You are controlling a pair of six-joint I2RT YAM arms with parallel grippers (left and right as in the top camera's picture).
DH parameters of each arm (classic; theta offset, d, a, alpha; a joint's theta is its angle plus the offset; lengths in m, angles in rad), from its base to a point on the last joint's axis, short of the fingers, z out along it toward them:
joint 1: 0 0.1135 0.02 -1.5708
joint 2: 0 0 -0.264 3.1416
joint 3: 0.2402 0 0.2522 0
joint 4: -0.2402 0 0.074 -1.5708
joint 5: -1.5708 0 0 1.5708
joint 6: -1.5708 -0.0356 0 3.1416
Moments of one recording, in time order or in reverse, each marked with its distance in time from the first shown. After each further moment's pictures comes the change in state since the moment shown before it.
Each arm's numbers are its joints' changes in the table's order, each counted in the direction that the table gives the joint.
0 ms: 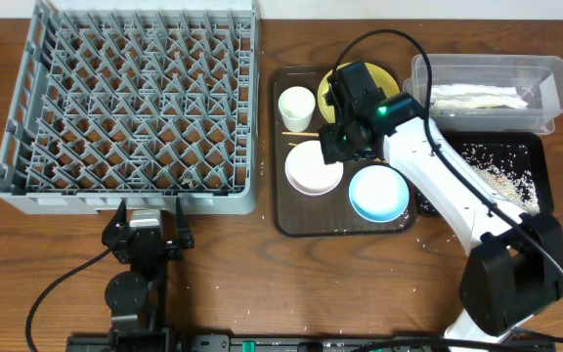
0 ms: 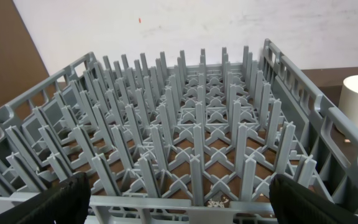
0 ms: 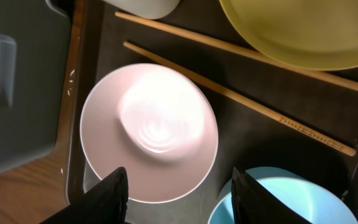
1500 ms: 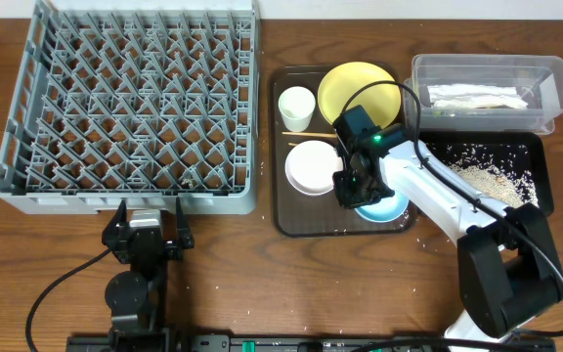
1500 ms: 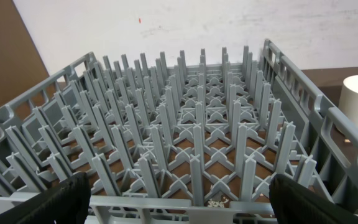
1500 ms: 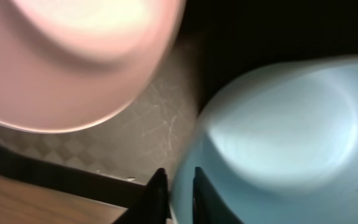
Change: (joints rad) left arm 0.000 0.000 0.000 0.000 0.000 0.000; right arm 0.000 -0.007 -0.260 -0.038 0.007 0.024
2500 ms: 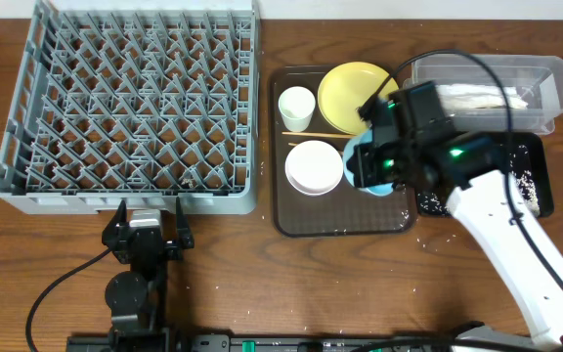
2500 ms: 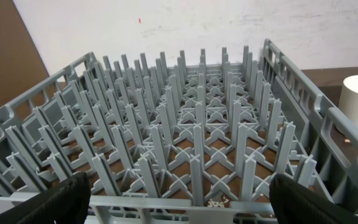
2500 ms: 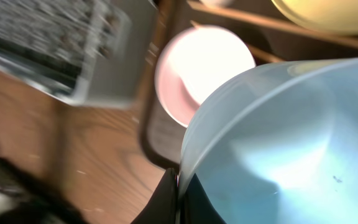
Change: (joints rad) left arm 0.000 0.000 0.000 0.000 0.000 0.000; right arm -0.071 -0.364 0.044 0.018 0.223 0.014
